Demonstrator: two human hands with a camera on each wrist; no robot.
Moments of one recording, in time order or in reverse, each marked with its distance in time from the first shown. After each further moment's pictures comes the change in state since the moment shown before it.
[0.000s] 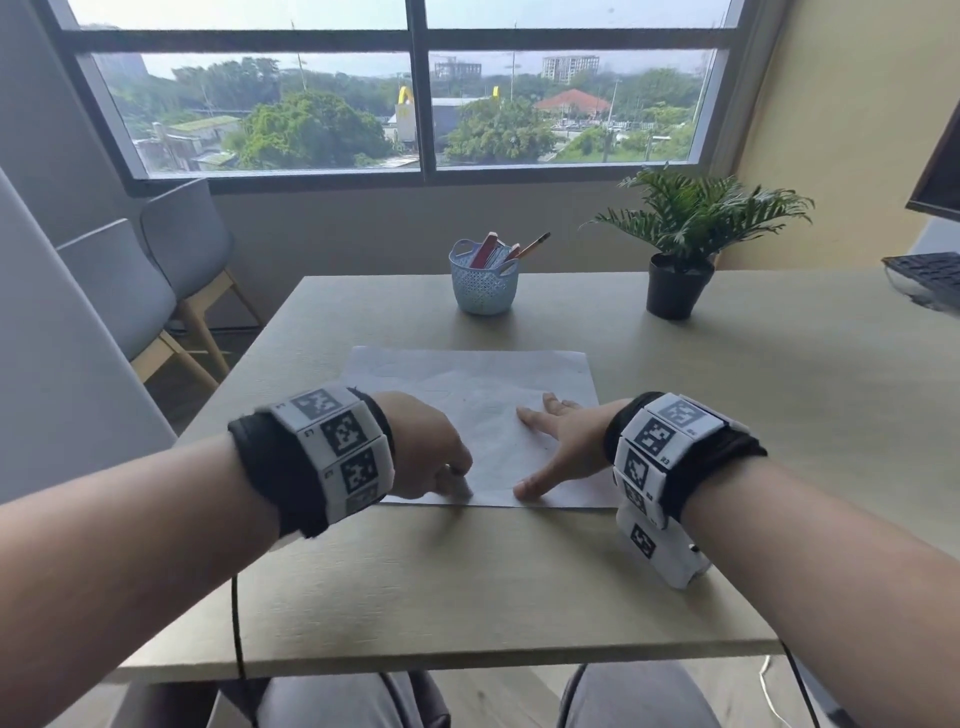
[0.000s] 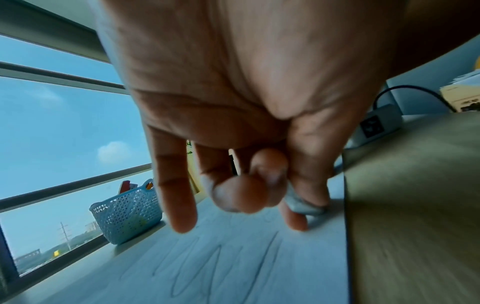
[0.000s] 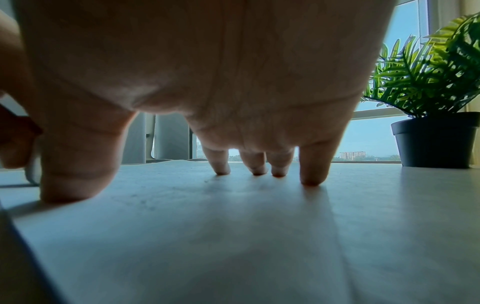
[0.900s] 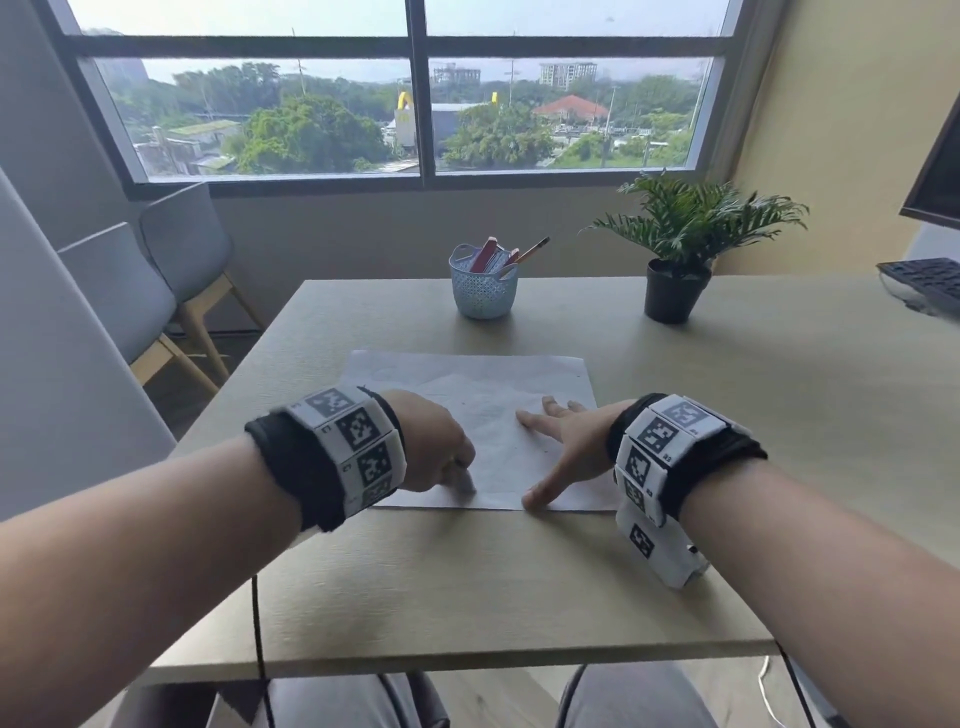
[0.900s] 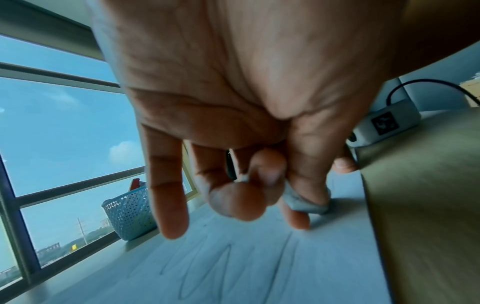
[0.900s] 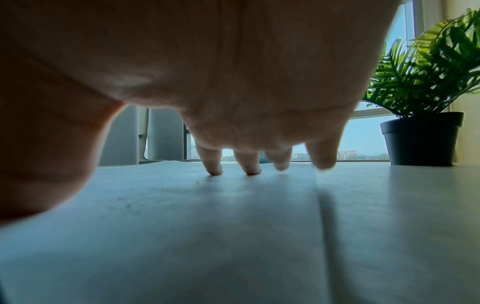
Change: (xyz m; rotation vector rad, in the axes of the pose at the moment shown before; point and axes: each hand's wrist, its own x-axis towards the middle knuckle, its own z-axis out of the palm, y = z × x) left_hand 0.002 0.002 -0.004 -0.014 0.021 -0.035; right_hand -0.002 0.006 -0.004 0.019 -0.044 -0.001
